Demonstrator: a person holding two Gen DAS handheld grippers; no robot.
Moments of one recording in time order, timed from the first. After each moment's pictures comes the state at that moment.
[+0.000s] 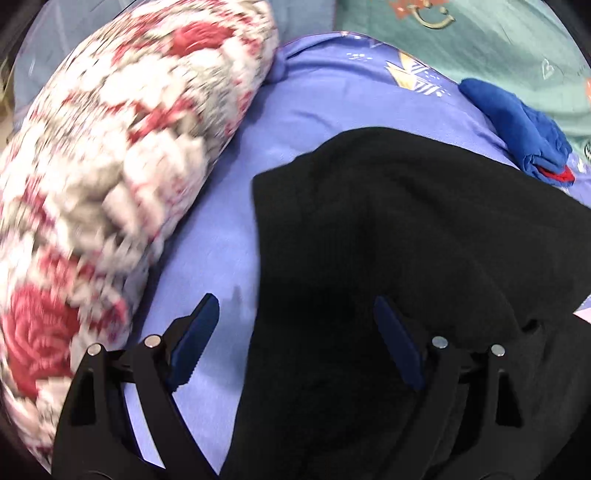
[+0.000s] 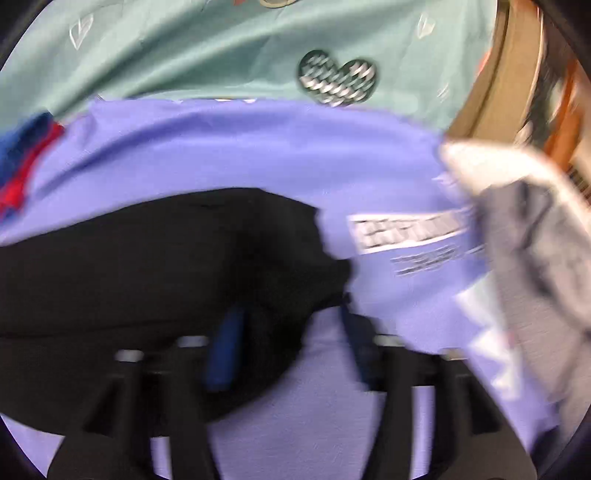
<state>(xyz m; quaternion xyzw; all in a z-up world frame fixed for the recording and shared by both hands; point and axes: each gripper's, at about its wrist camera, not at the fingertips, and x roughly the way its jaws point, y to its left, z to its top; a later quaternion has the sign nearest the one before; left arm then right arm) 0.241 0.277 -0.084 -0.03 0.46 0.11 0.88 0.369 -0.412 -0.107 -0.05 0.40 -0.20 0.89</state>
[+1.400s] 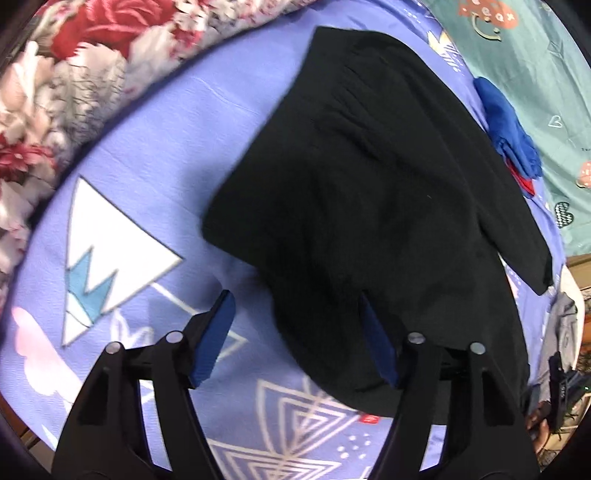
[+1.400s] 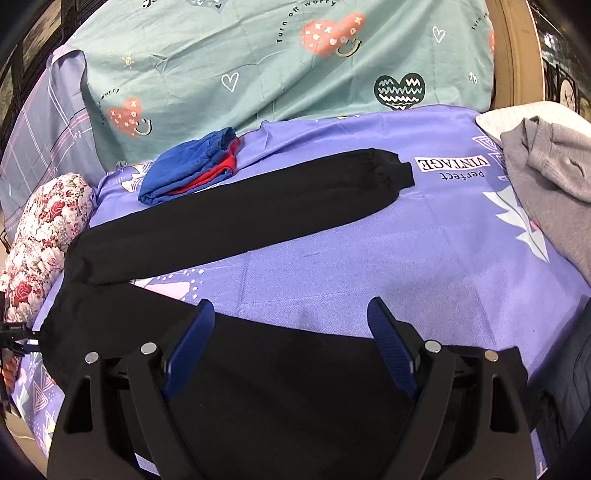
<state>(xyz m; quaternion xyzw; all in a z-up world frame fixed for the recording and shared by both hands) 0.127 0.273 -0.105 -0.26 0.56 0.08 0.78 0.144 -0.347 -0.046 0.11 0.37 0.04 0.92</state>
